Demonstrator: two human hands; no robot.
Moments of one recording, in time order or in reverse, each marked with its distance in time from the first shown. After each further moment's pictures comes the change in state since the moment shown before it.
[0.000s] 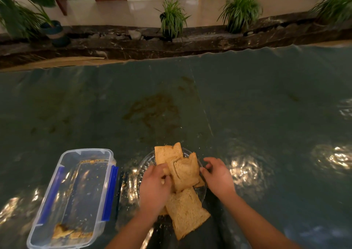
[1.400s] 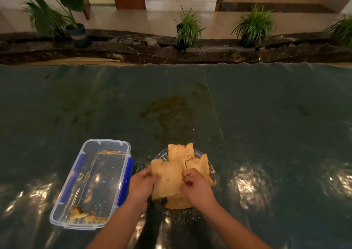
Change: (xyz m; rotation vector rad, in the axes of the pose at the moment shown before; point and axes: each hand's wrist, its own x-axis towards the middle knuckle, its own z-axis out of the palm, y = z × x) left_hand -0.008 -0.045 -0.052 -0.804 -0.111 -0.657; right_hand -0.064 -0.079 0.038 0.213 -0.312 0.024
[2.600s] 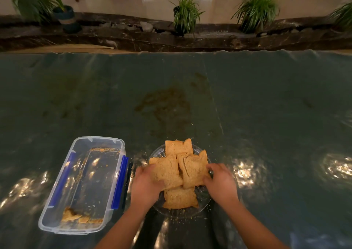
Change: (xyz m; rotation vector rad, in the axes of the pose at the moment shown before) left_hand 0.021 -0.015 0.014 0.851 0.103 0.343; right_hand 0.033 0.055 -0.043 -0.433 0.280 -0.050
